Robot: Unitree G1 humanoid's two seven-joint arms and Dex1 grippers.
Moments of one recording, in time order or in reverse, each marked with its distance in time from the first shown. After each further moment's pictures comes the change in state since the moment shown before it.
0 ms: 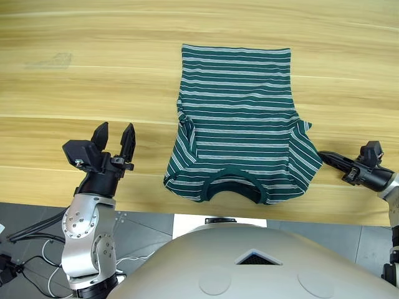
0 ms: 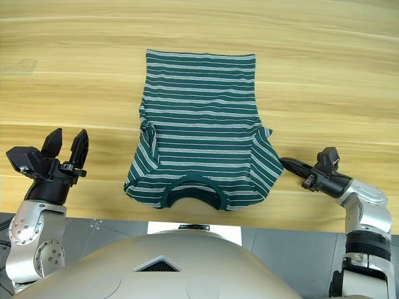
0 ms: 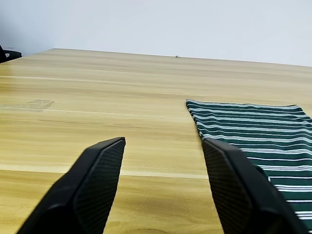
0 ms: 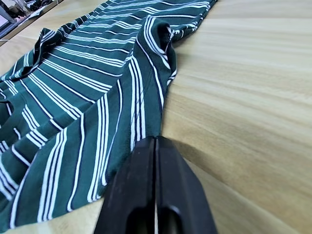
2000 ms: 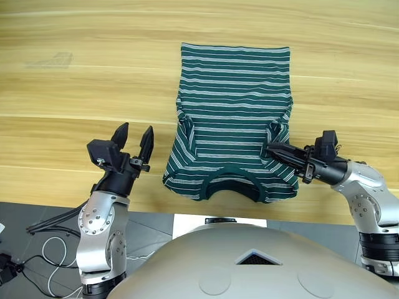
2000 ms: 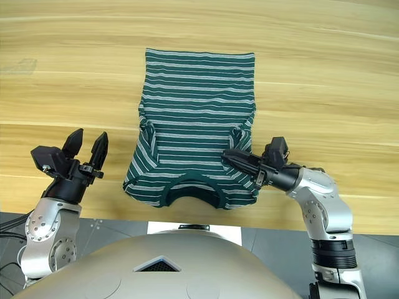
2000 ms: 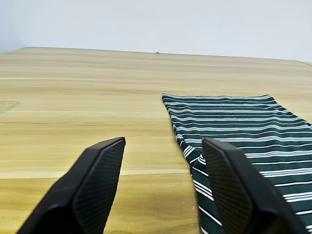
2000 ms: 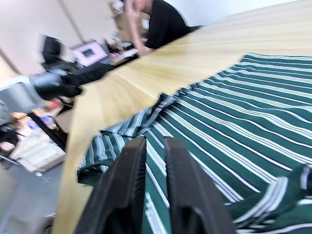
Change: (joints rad) left arm -0.003 -0.012 -0.117 0.019 0.078 -0.041 -0.022; right arm 0.101 0.129 0.189 -0.695 0.232 0.208 -0.114
